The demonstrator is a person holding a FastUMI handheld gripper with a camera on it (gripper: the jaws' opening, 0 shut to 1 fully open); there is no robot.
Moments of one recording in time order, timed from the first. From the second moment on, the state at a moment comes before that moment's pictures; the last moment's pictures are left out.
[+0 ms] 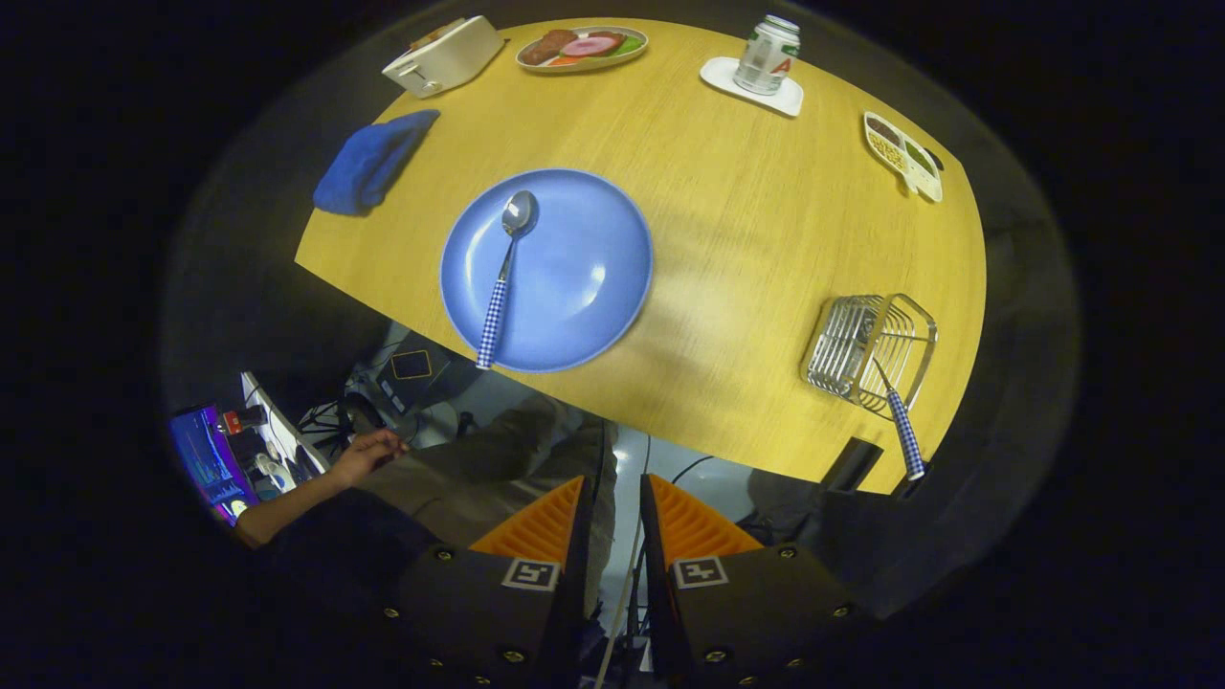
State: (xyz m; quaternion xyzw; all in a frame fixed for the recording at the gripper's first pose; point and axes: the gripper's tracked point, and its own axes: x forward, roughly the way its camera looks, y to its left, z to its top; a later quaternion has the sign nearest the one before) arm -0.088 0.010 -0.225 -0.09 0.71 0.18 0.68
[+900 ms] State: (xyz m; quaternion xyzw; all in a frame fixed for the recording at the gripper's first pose) arm -0.052 0.129 -0.280 -0.04 0.69 0.20 0.69
